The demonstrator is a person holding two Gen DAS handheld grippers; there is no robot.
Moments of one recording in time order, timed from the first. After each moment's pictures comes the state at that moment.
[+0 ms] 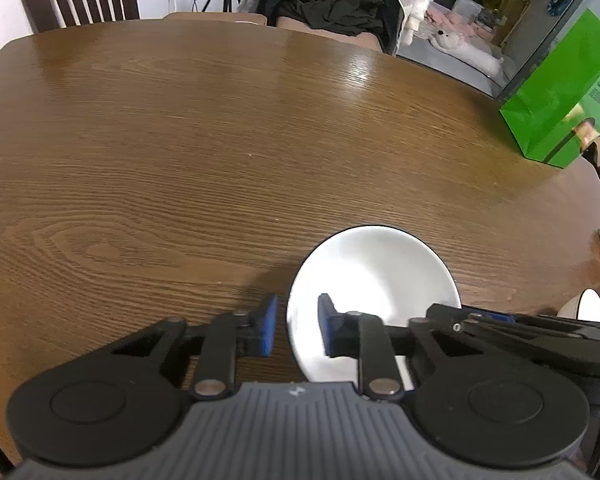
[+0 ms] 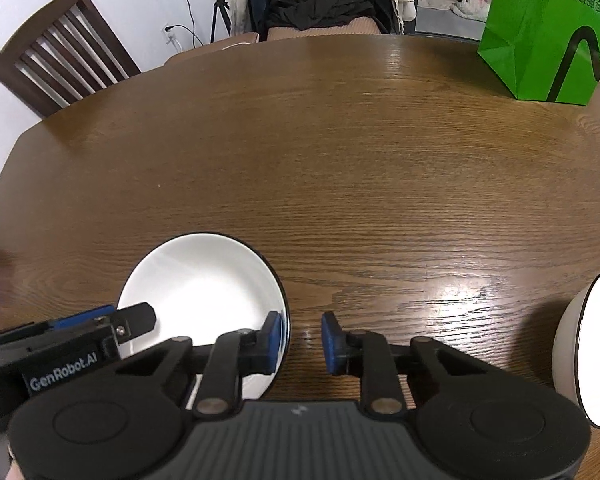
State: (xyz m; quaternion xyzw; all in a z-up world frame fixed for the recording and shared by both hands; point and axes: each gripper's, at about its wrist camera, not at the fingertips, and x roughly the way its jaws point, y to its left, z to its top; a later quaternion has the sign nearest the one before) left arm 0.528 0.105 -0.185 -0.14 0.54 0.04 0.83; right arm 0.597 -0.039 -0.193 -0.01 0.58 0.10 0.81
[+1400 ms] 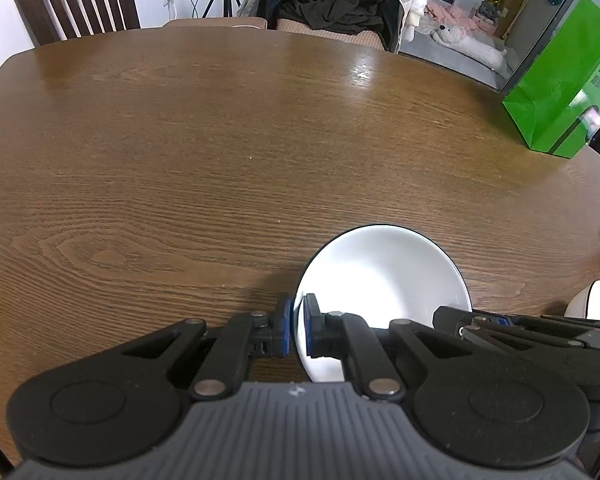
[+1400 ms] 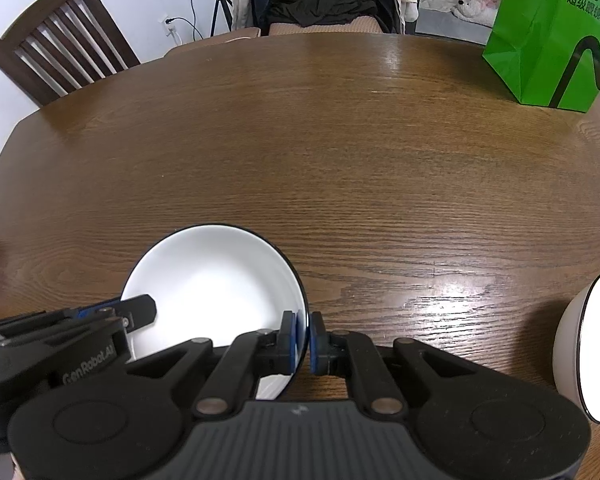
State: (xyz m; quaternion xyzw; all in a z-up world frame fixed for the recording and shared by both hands) left arm 0.531 0.094 -0.183 -0.12 0.54 0.05 0.83; right arm 0.591 -0.031 -0.192 -0.03 0.58 0.09 0.81
